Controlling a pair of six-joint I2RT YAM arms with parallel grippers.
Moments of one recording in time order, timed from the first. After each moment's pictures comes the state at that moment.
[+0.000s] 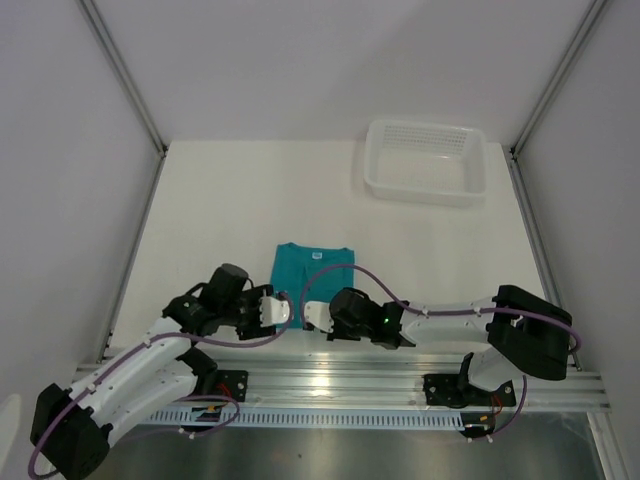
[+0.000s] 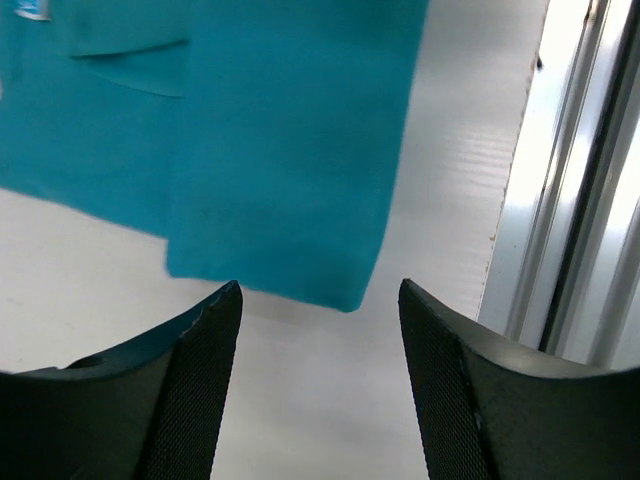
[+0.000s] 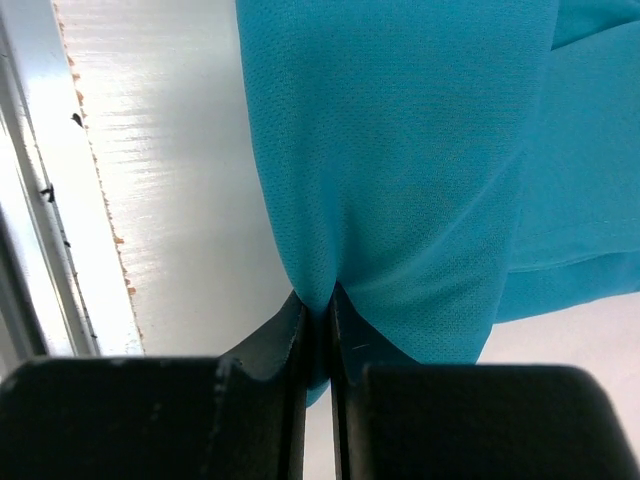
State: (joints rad) left arm -0.53 0.76 0.50 -0.66 0.39 0.82; right arm 1.20 1.49 0.66 -0.03 0.09 -0.42
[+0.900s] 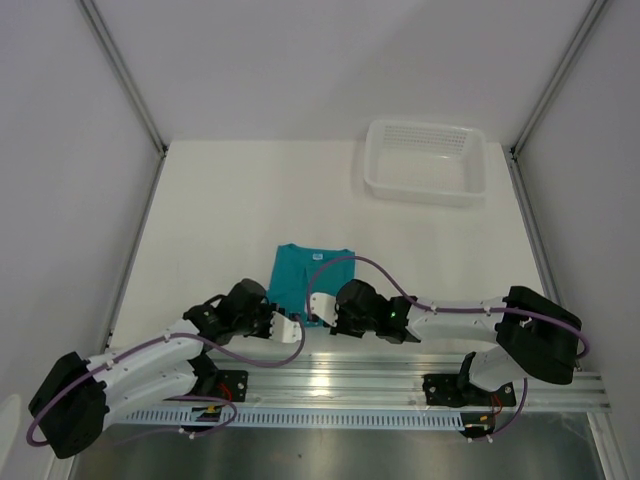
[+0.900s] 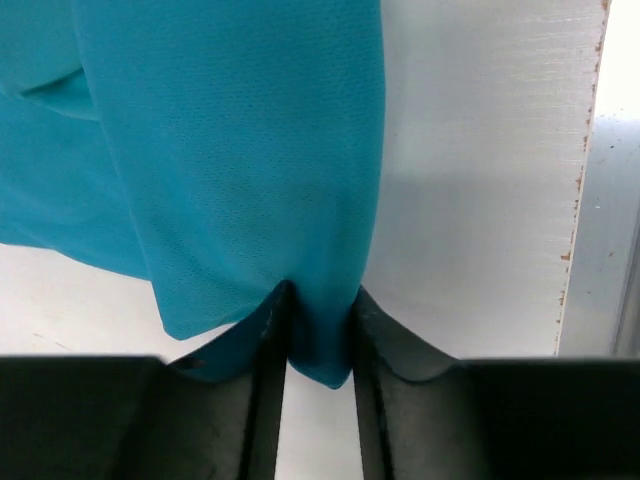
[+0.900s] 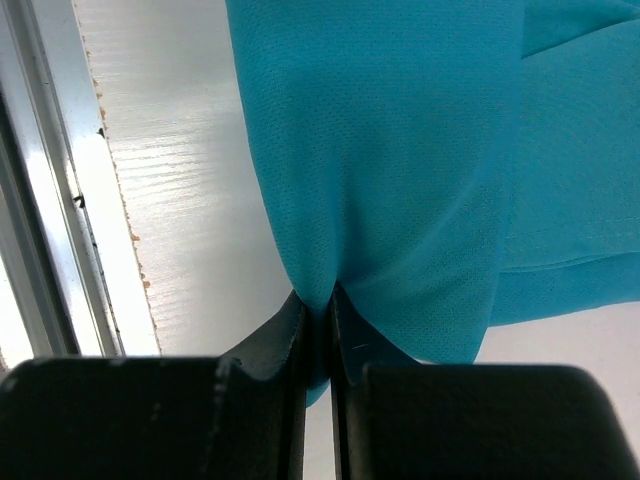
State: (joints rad) left arm -0.75 0.87 0.30 -0.36 0.15 0.96; right arm 1.14 1.44 0.65 -0.03 -0.03 -0.38
